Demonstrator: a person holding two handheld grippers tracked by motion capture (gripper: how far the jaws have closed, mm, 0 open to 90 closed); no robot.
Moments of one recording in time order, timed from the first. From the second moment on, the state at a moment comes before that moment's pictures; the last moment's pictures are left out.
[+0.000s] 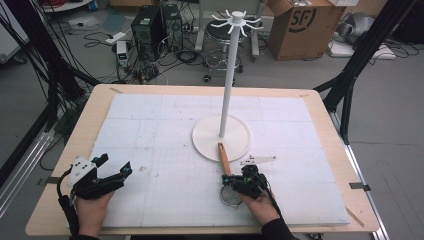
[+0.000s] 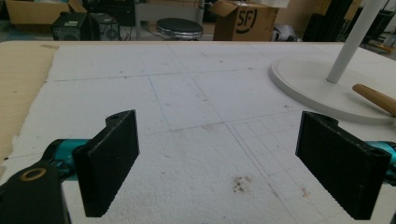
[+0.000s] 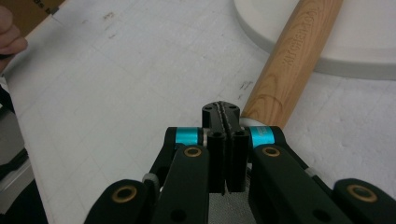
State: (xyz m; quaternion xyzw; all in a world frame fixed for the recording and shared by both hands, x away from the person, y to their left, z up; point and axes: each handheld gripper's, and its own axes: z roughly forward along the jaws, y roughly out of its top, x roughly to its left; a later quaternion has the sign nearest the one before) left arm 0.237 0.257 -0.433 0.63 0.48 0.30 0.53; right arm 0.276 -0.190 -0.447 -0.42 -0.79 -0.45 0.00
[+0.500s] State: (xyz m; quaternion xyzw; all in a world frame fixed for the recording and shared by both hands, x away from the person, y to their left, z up) left arm 0.237 0.257 -0.434 0.63 0.48 0.30 0.53; right arm 0.307 -0.207 -0.439 -0.46 -0.75 -0.47 -0.02
